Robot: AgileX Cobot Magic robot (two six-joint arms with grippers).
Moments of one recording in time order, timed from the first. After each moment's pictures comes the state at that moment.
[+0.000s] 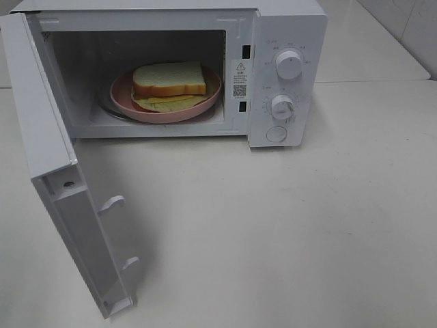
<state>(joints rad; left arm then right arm) 0.03 0.12 -0.52 -0.12 0.87 0.07 0.08 0.00 -0.51 -0.12 1.04 0.06</state>
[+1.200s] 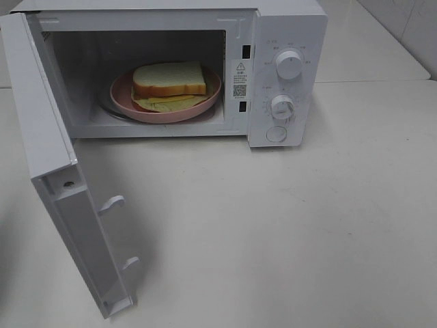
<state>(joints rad) 0.03 0.74 -0.23 -0.08 -0.25 0.08 0.08 0.00 -0.51 -0.12 1.04 0.06</state>
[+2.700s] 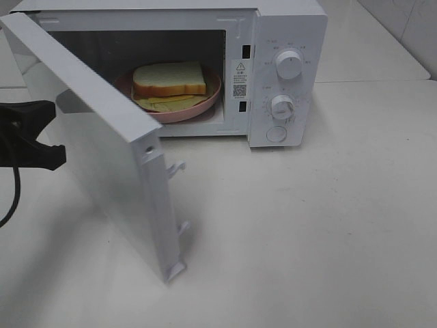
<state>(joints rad) -0.31 1.50 -0.35 0.12 -0.86 0.02 0.08 0.00 -0.51 -0.12 1.04 0.06</state>
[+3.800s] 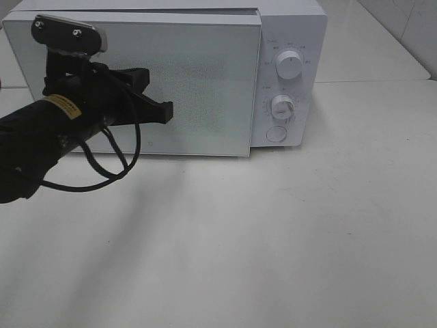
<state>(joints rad) -0.61 1.79 -0.71 -0.22 -0.86 0.13 0.08 0.00 -0.51 -0.12 1.04 0.06</state>
